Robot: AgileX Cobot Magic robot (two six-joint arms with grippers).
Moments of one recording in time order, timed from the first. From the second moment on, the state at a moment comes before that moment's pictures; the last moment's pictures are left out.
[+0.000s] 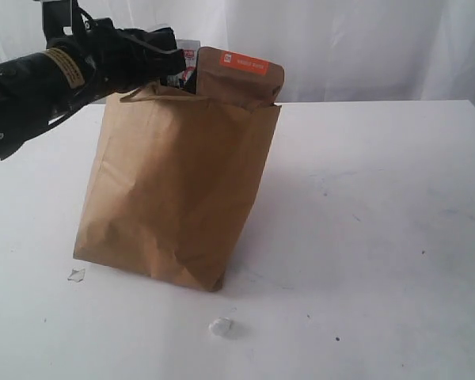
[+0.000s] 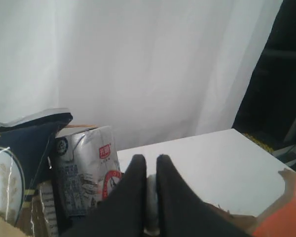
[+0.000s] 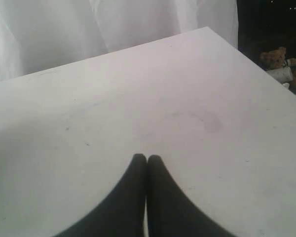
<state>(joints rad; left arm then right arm) -0.47 1.57 -0.99 0.34 -0.49 -0.53 -0.08 0.20 0.00 0.03 0.15 0.24</state>
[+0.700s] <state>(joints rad) -0.47 1.46 -0.99 0.41 -0.36 -0.68 -0.08 0.20 0.00 0.03 0.15 0.24</state>
